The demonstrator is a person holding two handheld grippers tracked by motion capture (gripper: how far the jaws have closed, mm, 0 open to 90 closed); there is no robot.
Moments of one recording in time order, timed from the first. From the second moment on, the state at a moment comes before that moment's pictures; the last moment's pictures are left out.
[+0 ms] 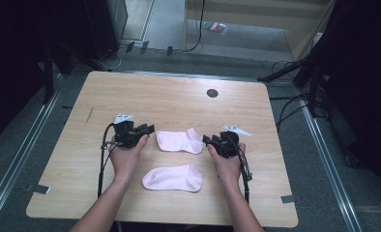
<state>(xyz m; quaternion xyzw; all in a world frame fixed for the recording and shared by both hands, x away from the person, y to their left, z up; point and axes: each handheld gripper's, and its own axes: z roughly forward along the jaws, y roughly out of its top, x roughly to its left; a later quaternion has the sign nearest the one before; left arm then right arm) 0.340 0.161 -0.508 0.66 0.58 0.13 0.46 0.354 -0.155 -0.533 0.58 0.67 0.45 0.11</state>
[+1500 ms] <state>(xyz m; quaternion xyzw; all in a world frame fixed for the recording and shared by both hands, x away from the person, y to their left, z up) 0.284 0.193 -0.511 0.71 0.51 0.05 0.49 0.312 -0.150 -0.495 0.52 0.71 0.46 0.09</state>
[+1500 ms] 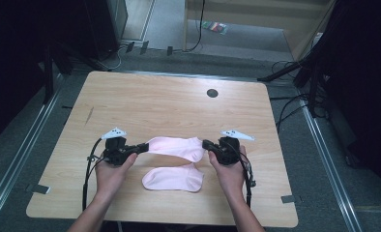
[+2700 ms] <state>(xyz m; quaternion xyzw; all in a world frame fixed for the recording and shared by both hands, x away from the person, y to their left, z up) 0.213 0.185 -0.544 0.76 0.49 0.06 0.42 0.245 -0.155 -0.533 0.47 0.76 0.44 0.08</state>
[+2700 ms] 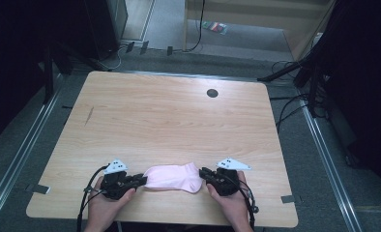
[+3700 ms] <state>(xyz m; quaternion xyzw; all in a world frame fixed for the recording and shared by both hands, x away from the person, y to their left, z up) 0.209 0.168 -0.553 0.80 0.41 0.10 0.43 0.234 -0.129 -0.546 0.44 0.80 0.40 0.10</state>
